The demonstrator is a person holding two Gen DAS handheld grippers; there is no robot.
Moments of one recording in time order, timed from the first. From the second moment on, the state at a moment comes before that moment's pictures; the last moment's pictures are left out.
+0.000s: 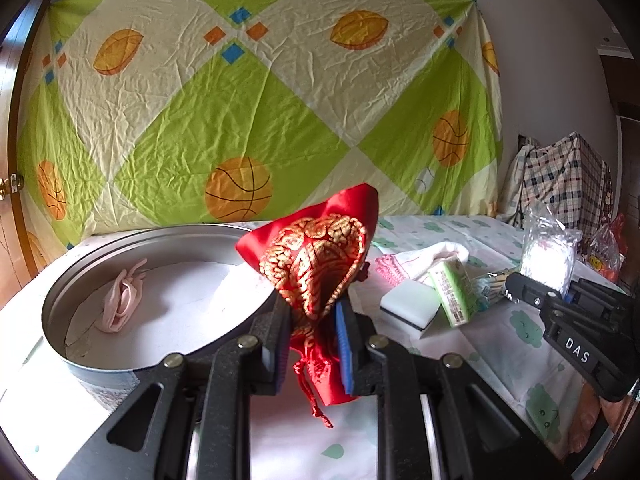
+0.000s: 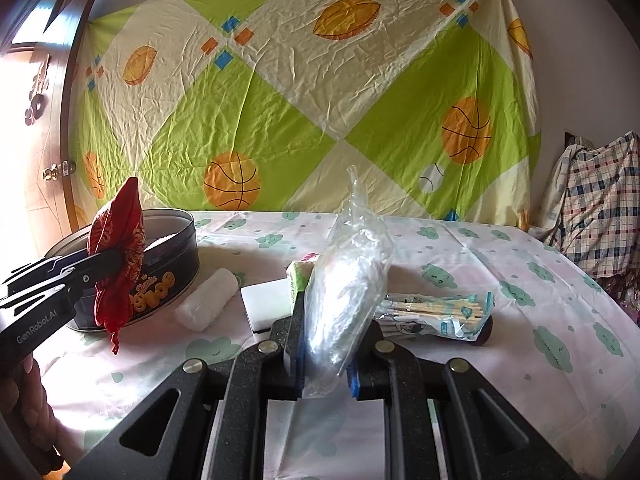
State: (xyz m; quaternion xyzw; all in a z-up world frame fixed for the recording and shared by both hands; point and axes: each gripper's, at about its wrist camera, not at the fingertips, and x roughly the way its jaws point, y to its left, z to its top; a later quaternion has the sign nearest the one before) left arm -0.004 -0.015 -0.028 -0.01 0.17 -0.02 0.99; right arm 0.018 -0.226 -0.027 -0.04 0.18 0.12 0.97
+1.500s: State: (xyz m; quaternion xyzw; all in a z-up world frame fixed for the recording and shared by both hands) left arm -0.022 0.021 -0.029 -0.03 0.14 0.03 0.99; right arm 0.007 -0.188 -0.027 -0.05 0.16 0.15 0.97
